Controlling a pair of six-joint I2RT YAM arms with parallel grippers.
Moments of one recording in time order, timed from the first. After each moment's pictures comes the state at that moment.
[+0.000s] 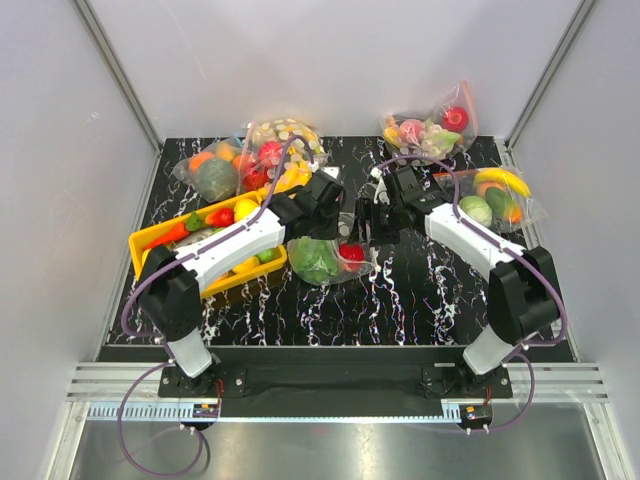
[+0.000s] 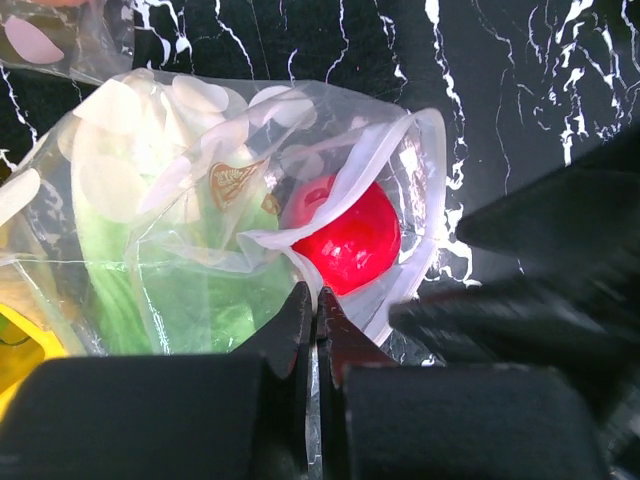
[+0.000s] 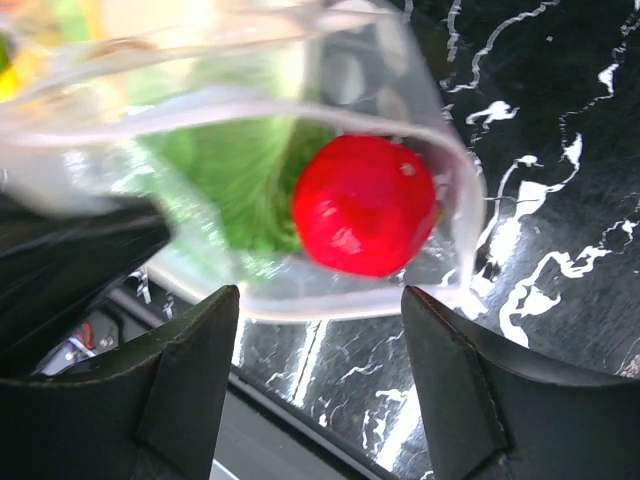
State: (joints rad) left arm -0.78 1.72 1.46 -0.62 -0.13 -0.59; right arm 0.46 1.61 1.22 -0.54 -0.35 0.40
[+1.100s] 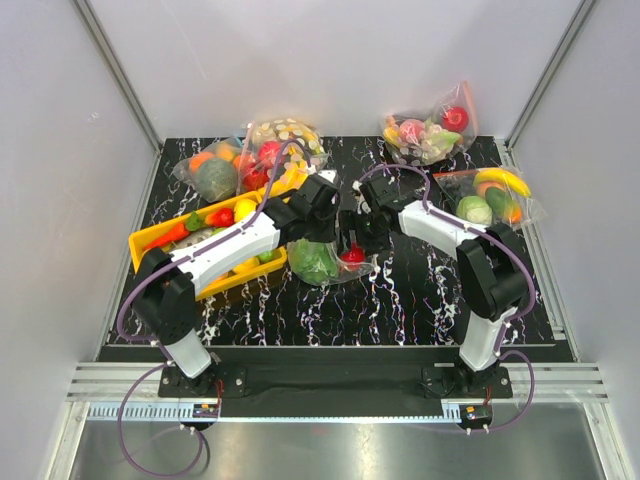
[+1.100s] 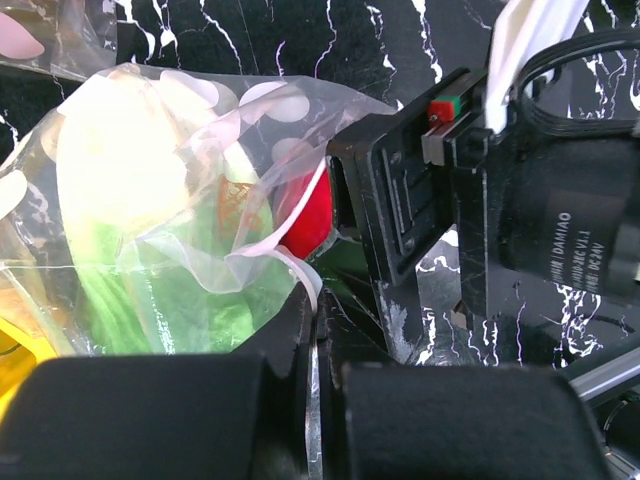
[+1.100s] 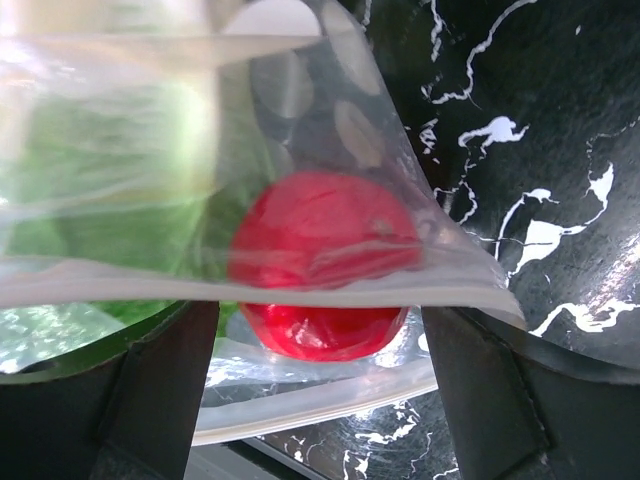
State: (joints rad) left arm -0.76 1.68 1.38 -0.56 -0.07 -0.57; right arm 0.53 1.83 1.29 -0.54 -0.26 0.40
